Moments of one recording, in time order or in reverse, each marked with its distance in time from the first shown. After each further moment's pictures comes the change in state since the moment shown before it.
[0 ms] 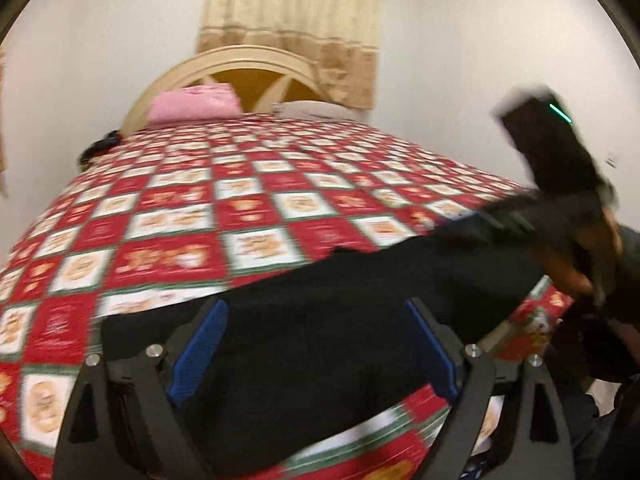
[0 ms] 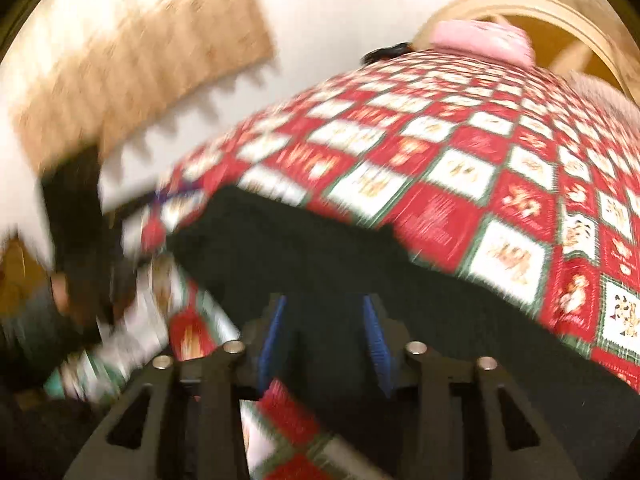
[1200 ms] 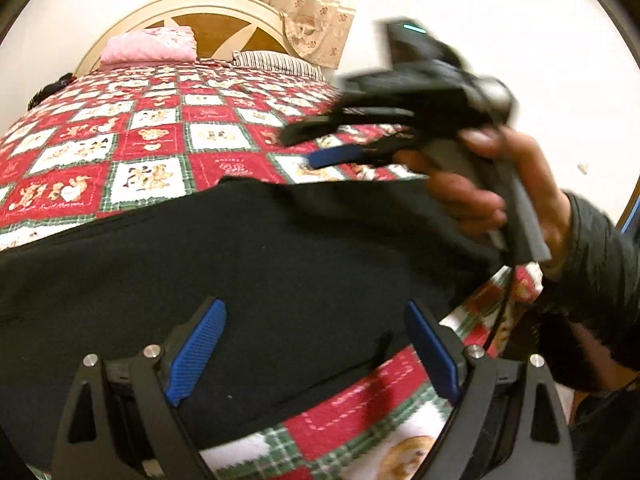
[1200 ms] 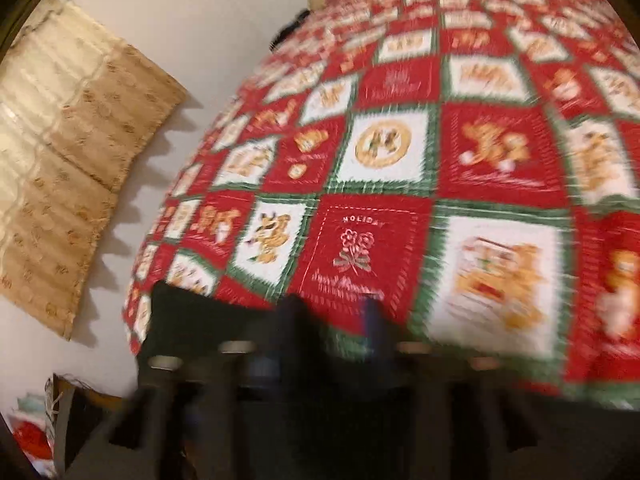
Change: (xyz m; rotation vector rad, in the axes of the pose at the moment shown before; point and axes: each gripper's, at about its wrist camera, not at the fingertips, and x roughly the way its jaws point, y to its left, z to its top) left arm 0.053 -0.037 -0.018 -0.097 0.148 -0.213; right arm 0.071 -0.104 0.035 0.420 0.055 0.057
